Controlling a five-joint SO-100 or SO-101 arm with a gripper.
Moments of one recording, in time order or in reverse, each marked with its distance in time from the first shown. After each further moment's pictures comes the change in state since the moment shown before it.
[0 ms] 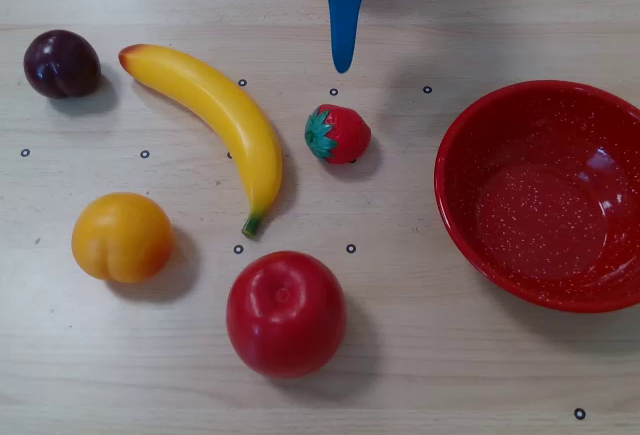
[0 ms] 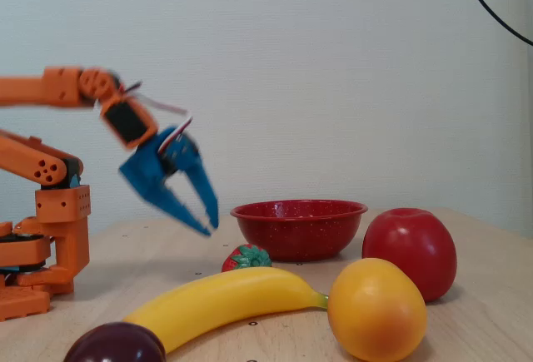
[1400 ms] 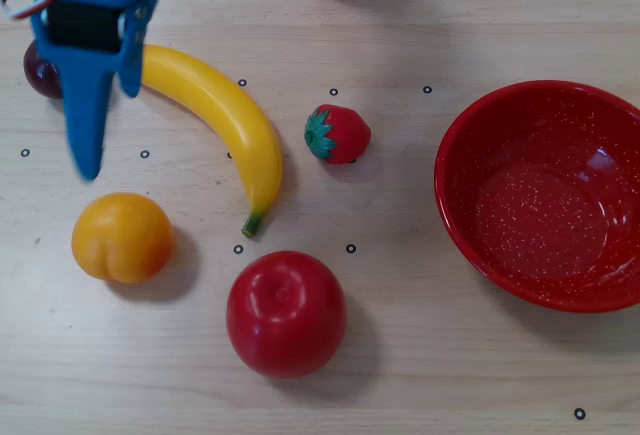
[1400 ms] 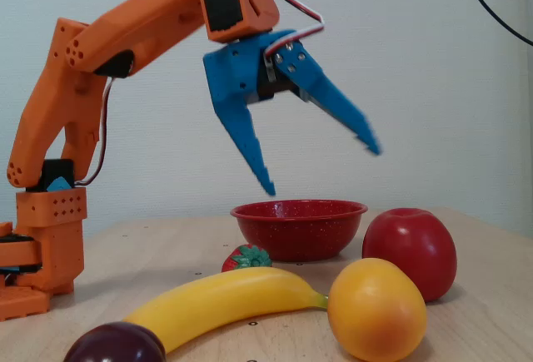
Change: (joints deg) arm -30.9 -86.8 -110.9 47.2 28.0
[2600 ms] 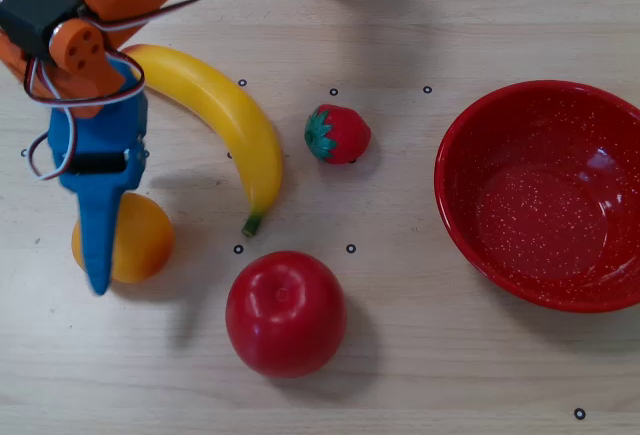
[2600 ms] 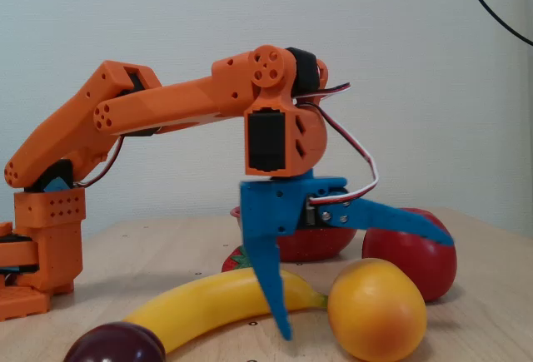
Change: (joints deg) arm -2.8 -28.4 -13.0 -6.0 9.1
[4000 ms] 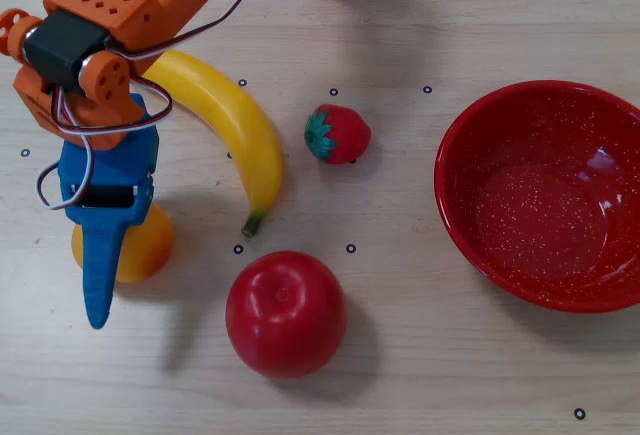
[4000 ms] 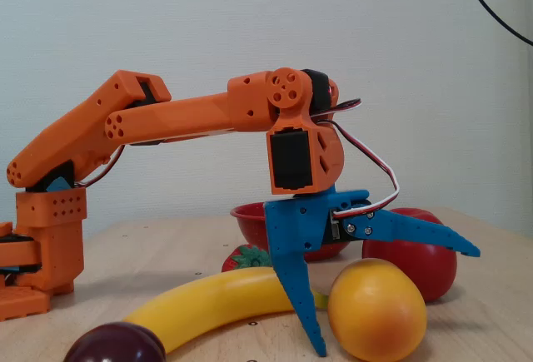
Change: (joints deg) arm 2.7 -3.6 -1.5 -6.8 -5.2
